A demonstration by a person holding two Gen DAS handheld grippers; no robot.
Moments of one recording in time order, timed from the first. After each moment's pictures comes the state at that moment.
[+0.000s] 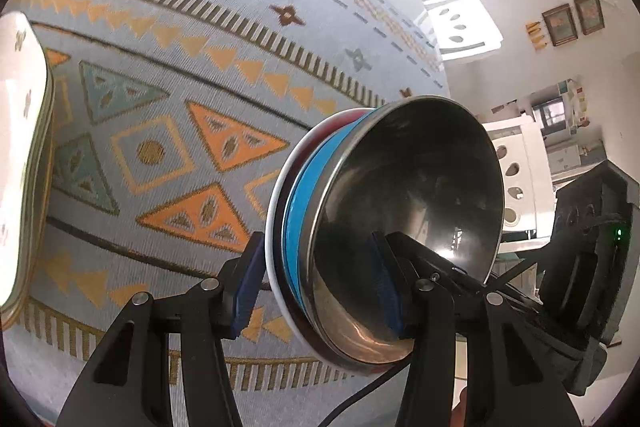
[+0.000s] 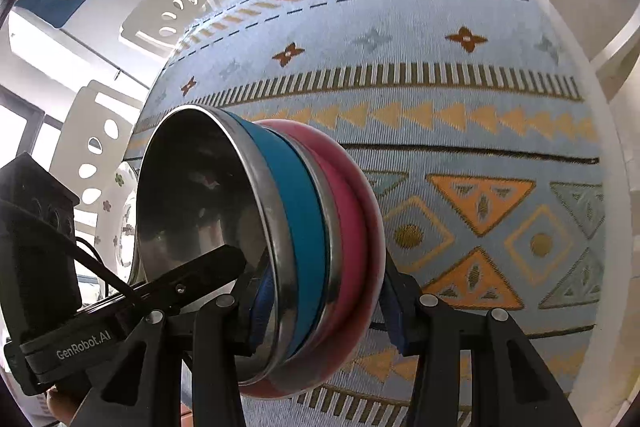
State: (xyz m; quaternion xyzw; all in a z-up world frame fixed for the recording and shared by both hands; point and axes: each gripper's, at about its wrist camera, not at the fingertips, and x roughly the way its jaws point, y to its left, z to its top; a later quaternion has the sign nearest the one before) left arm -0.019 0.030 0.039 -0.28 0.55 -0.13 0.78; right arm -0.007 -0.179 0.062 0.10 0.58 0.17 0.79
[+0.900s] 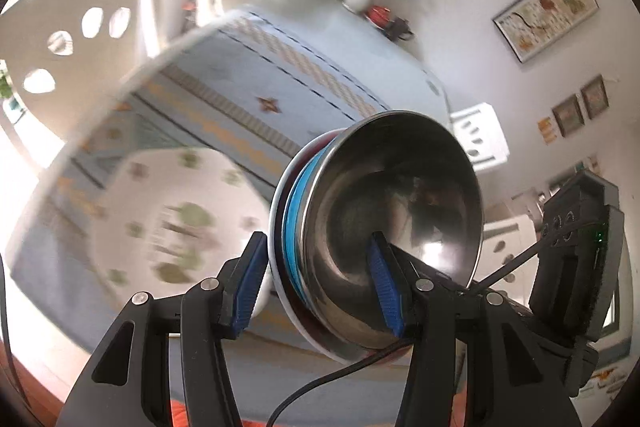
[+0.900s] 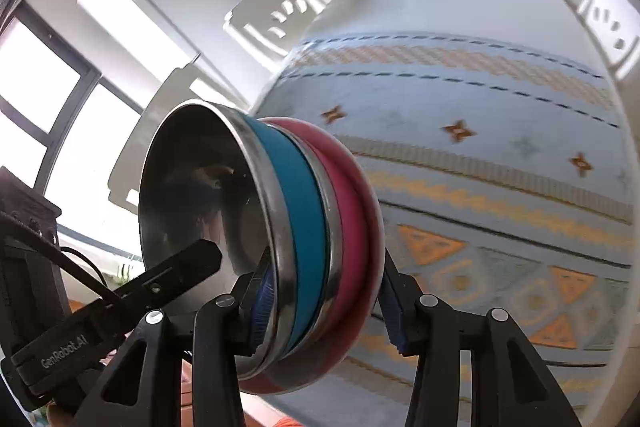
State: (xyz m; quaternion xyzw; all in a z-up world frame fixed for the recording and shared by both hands) left arm -0.072 0.193 0.156 -0.30 0.45 0.00 0.84; right arm -0.010 -0.005 0.148 0.06 0.54 0.27 0.79
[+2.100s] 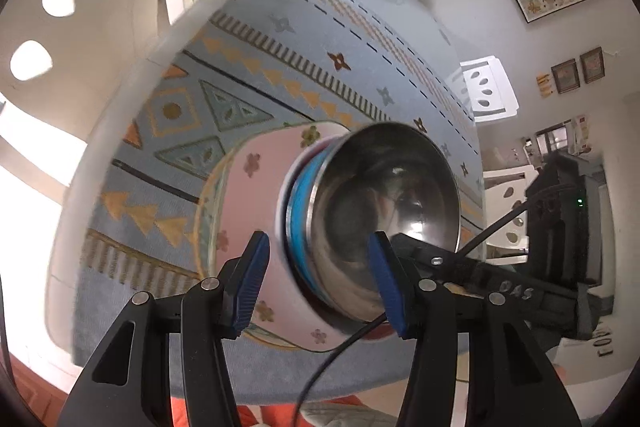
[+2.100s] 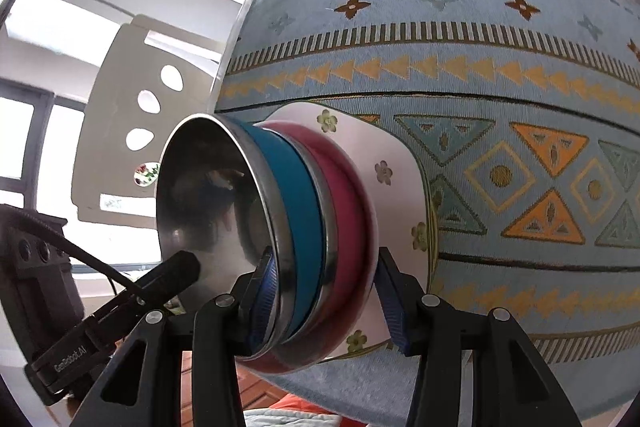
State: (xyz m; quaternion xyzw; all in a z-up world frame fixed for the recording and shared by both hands) left arm -0.068 0.312 0.081 -0.29 0.54 -0.09 0.79; right arm -0.007 0.087 0.063 0.13 0.64 0.19 0.73
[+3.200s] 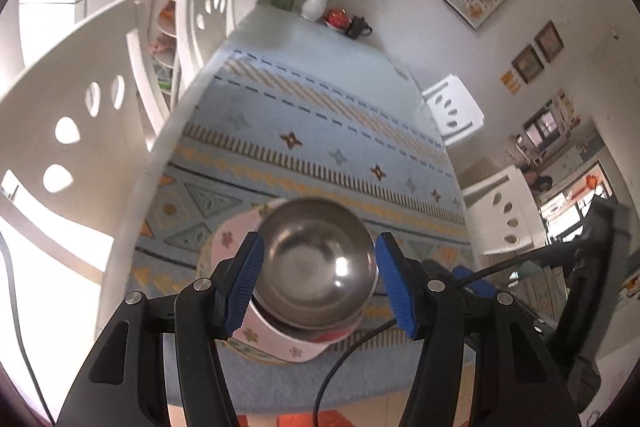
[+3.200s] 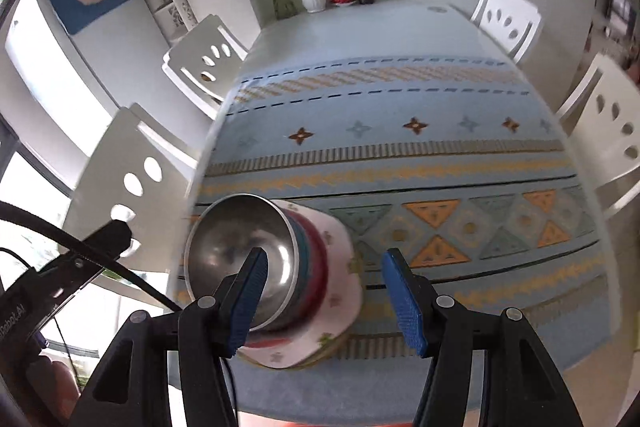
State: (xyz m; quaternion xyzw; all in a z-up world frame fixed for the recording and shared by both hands) left arm -0.089 0.292 0.173 -0.20 0.44 -0.12 0.87; right arm -0.090 0.097 0.176 0.06 0.47 0.03 0.88
